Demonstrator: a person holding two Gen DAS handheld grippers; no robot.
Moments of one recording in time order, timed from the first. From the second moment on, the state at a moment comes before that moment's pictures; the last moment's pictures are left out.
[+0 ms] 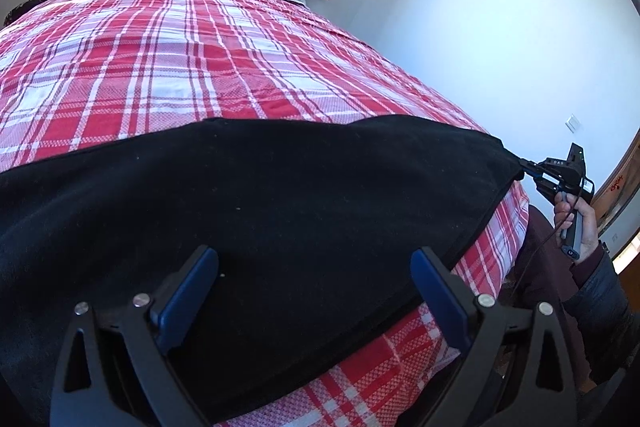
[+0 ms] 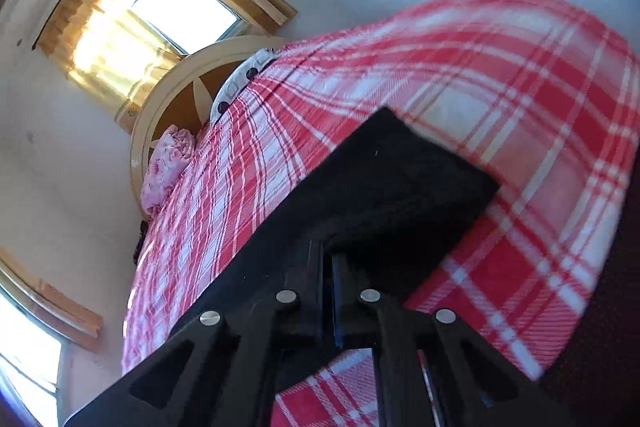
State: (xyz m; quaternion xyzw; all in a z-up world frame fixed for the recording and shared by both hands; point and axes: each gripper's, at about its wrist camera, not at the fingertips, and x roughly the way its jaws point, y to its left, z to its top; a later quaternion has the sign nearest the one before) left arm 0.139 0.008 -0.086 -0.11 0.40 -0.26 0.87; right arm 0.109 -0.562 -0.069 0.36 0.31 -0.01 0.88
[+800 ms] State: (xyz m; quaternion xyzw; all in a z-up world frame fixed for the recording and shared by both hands) left arm 0.129 0.010 -0.076 -0.11 0.39 -0.28 0.87; right arm 0.099 -0.372 -0.052 0.14 0.36 0.13 0.91
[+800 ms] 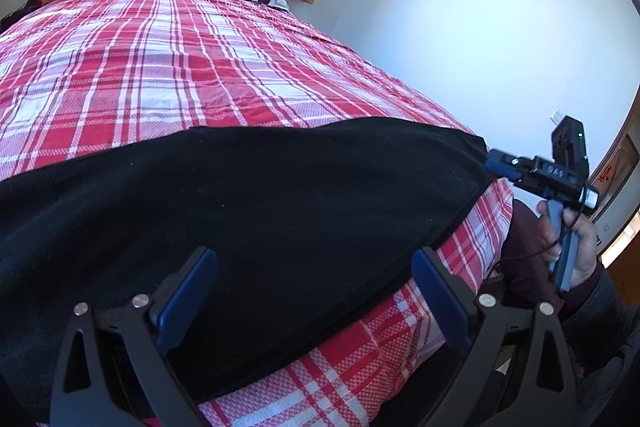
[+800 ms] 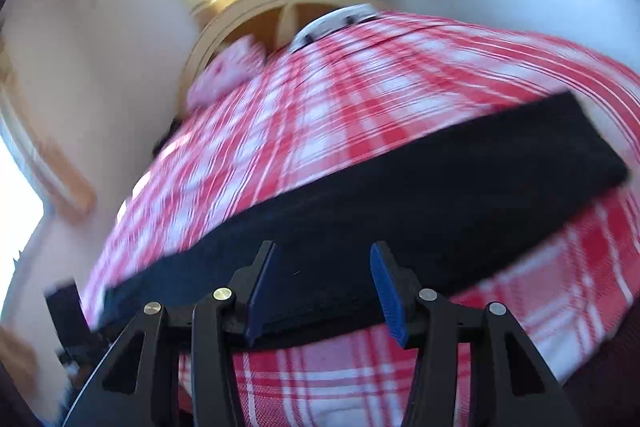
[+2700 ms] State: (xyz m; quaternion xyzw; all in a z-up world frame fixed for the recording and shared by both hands) left arm 0.142 -0.067 -0.090 -0.10 0.39 -0.33 0.85; right arm 0.188 -0.620 -0.044 0.27 0.36 -0.07 0.89
